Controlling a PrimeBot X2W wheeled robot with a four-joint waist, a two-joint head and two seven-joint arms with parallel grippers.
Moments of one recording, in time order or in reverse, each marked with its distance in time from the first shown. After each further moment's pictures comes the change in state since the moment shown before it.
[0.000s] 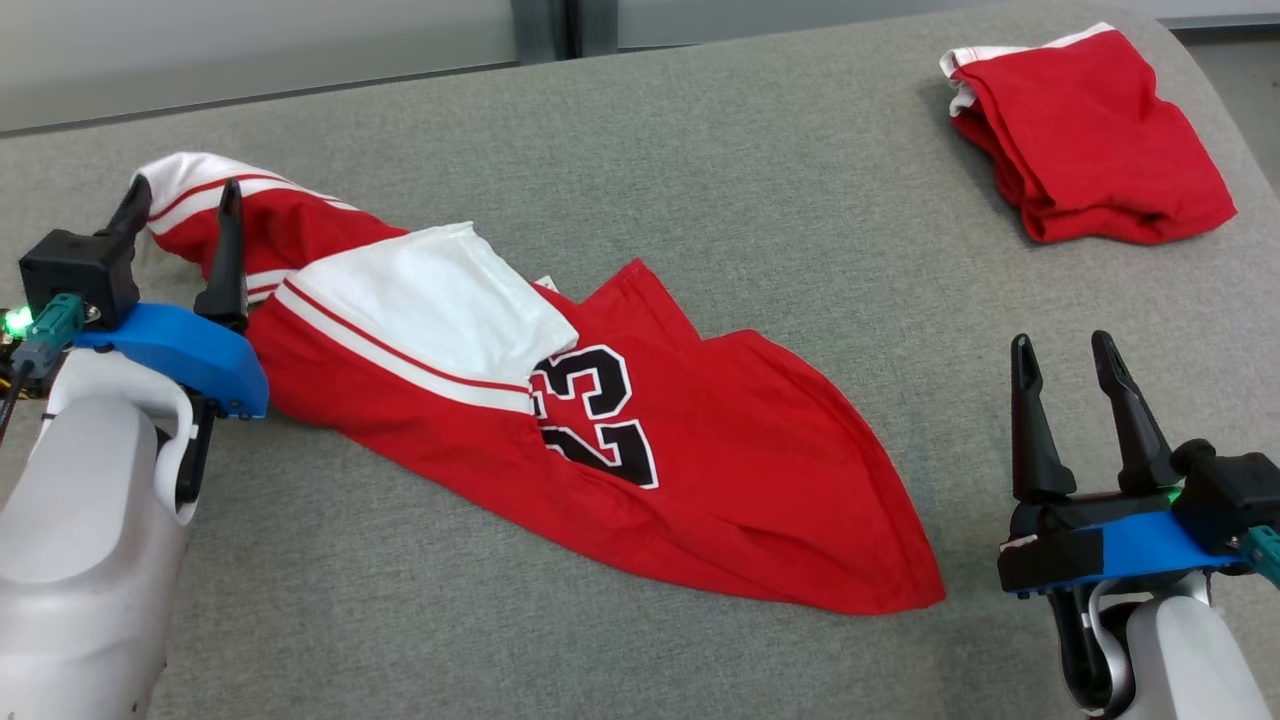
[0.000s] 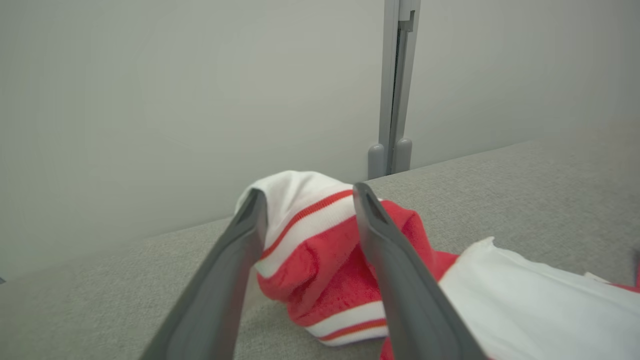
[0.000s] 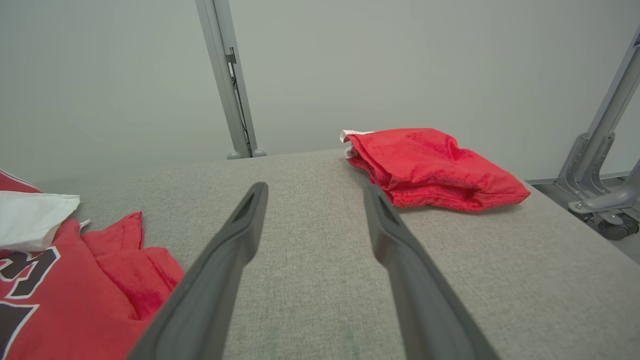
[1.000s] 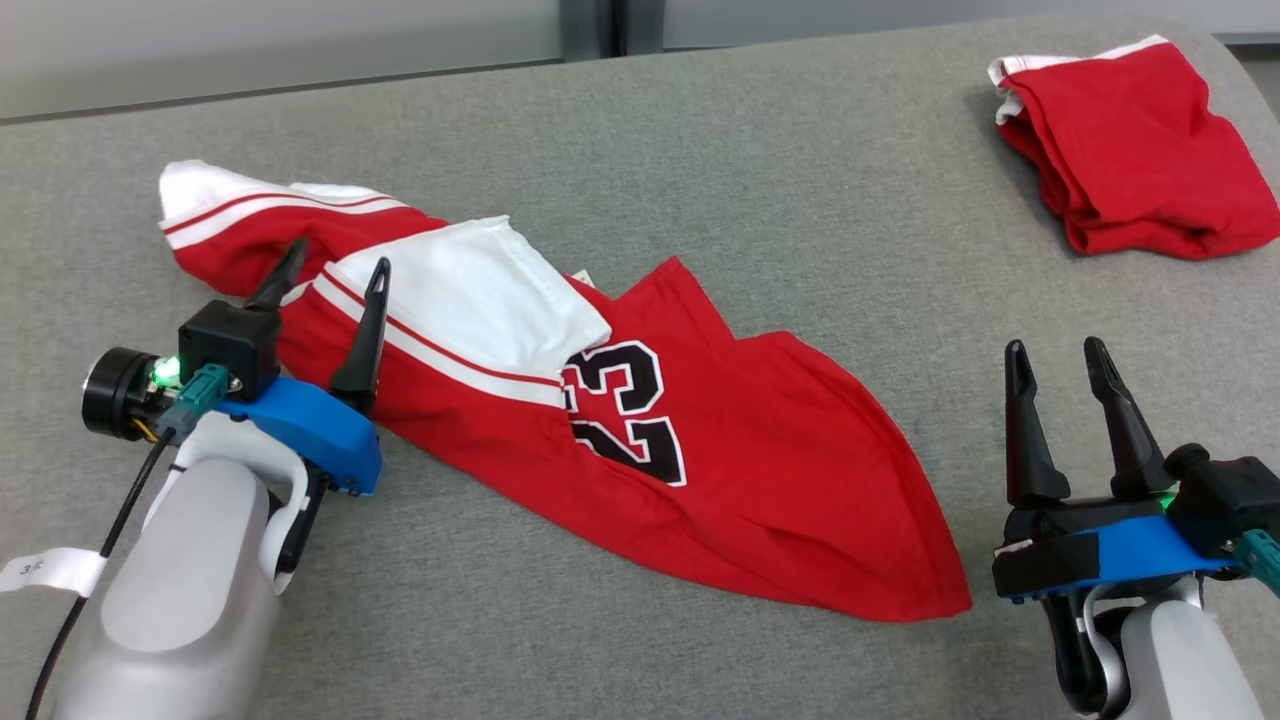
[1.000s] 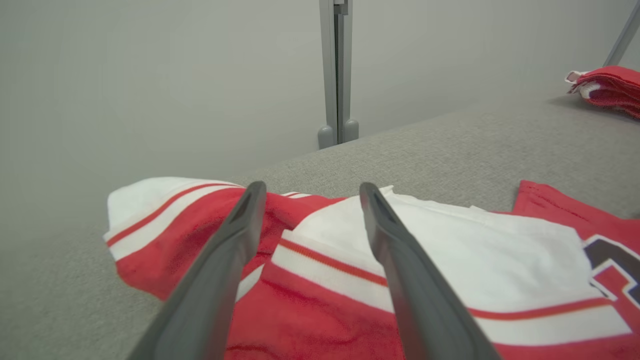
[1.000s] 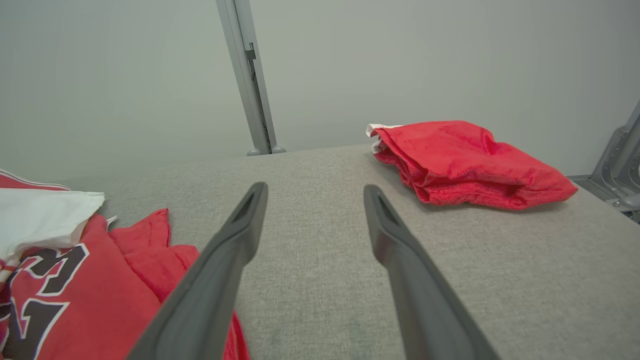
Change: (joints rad) left arm 0.145 -0.056 -0.078 -0.190 0.013 -0.019 0.037; right arm 0.006 0.000 0.007 0.006 0.016 0.000 0.000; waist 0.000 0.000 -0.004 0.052
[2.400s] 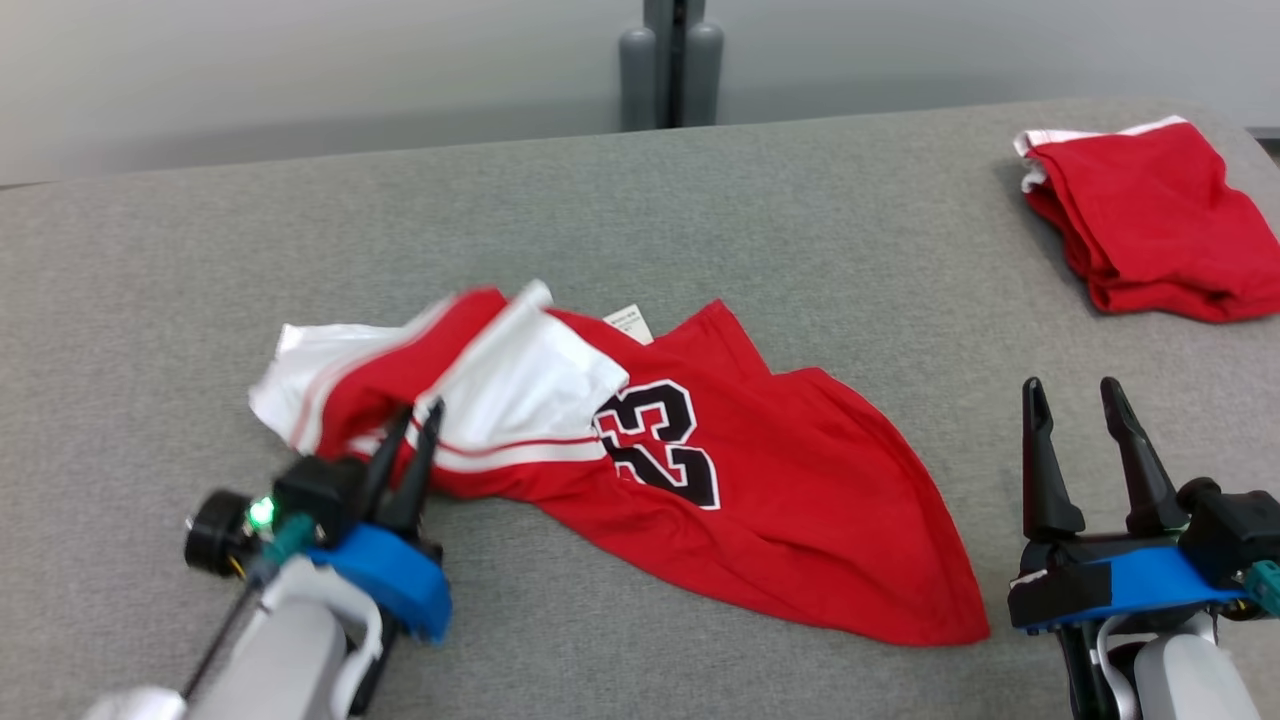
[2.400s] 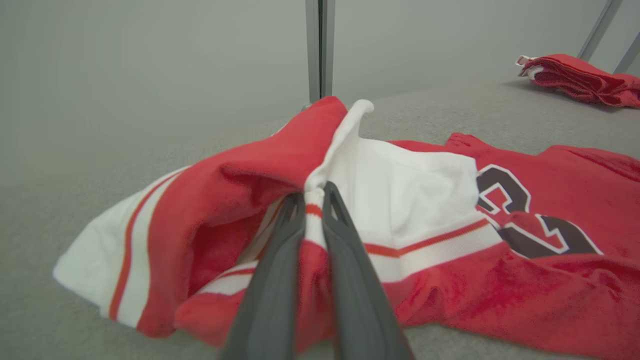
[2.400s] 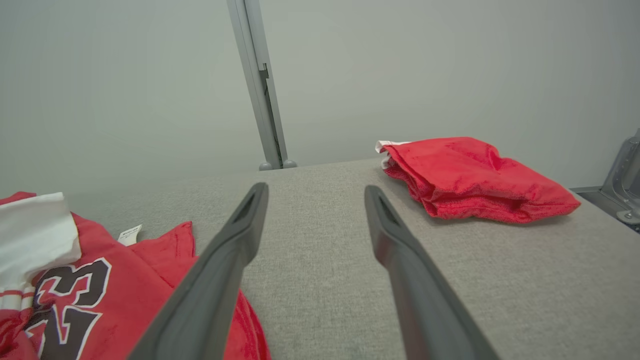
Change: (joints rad) left arm 0.167 -0.006 -0.145 -0.035 -0.110 0.038 -0.046; right arm 0.047 0.000 -0.033 0.012 -0.002 0.000 0.000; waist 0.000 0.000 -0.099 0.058
